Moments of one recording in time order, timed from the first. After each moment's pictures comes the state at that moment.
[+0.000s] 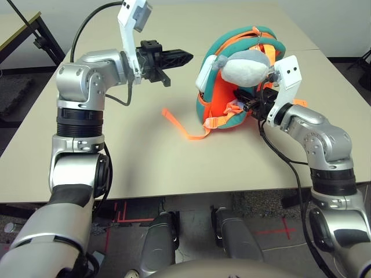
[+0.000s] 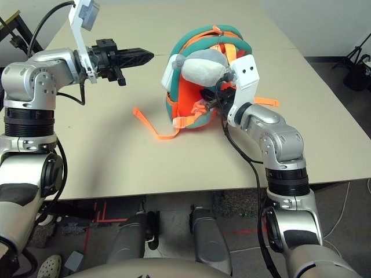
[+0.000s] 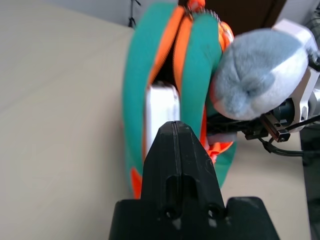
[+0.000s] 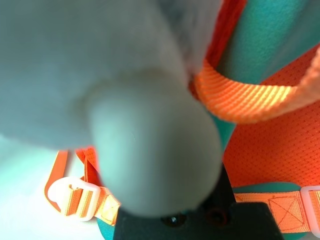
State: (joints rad) left arm -1.05 0.44 0.00 0.27 -0.42 0.86 -0.94; right arm -0.56 -0.38 -0.06 -0.13 0.41 0.77 0.45
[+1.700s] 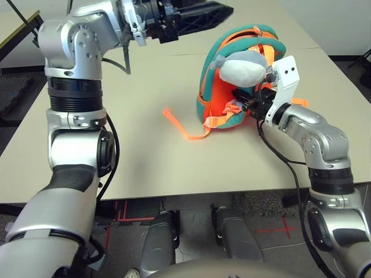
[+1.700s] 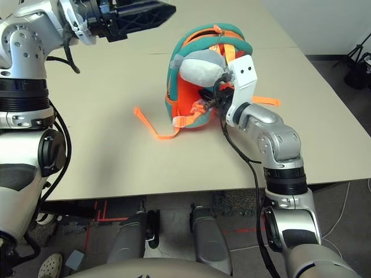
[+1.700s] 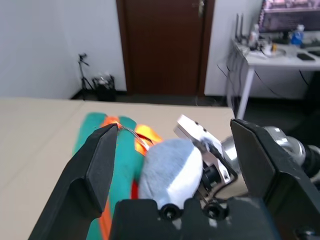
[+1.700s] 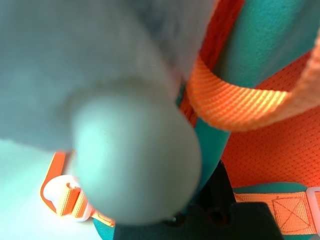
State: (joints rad) left arm -1.28 0.44 0.00 0.25 -0.54 0.87 -1.08; right arm -0.56 -0.37 -0.06 -0.12 0.40 0.75 0.45
